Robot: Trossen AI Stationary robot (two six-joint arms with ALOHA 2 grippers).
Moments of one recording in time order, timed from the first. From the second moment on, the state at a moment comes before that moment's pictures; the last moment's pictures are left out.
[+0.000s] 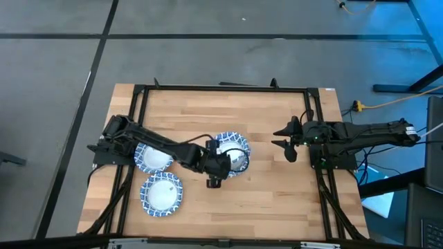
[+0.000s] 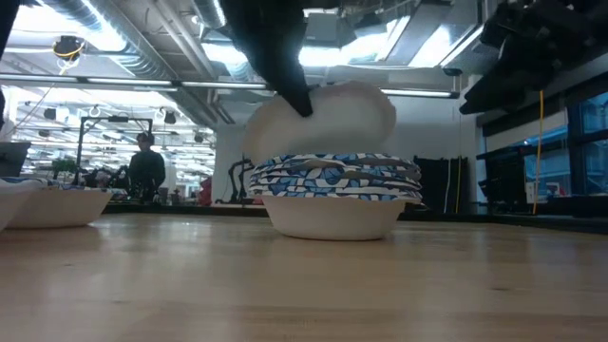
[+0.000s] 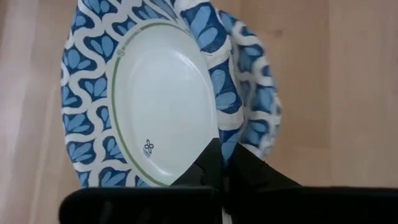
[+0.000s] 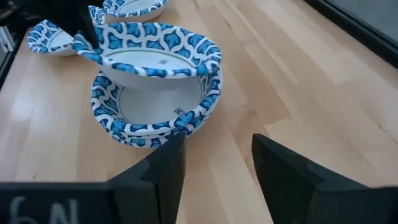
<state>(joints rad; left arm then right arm) -0.29 1.86 1.51 -0.78 -0.38 -0.24 0.04 0.63 0.48 -0.41 0.21 0.29</state>
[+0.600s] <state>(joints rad) -0.30 1.96 1.51 -0.70 -0.39 -0.31 0.04 0.63 0.48 -0.45 0.21 0.28</state>
